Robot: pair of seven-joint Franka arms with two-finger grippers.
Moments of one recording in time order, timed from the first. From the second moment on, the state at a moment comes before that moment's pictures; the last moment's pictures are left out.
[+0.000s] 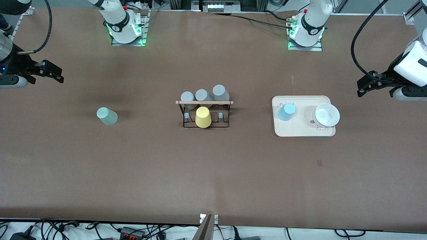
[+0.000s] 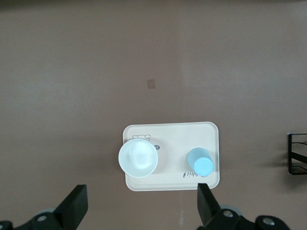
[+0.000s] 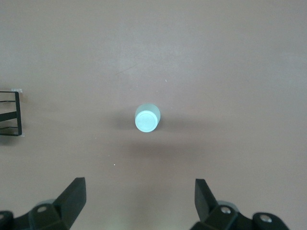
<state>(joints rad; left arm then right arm) 0.03 0.08 -0.12 -1.48 0.06 1.61 -0.07 0.02 -0.07 -0.04 -1.79 -0.02 1.69 -0.07</state>
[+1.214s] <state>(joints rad) 0.04 0.10 -0.12 -1.51 0.06 1.50 -0.08 0.02 -0.08 -0.04 -1.79 -0.02 1.69 -0.06</state>
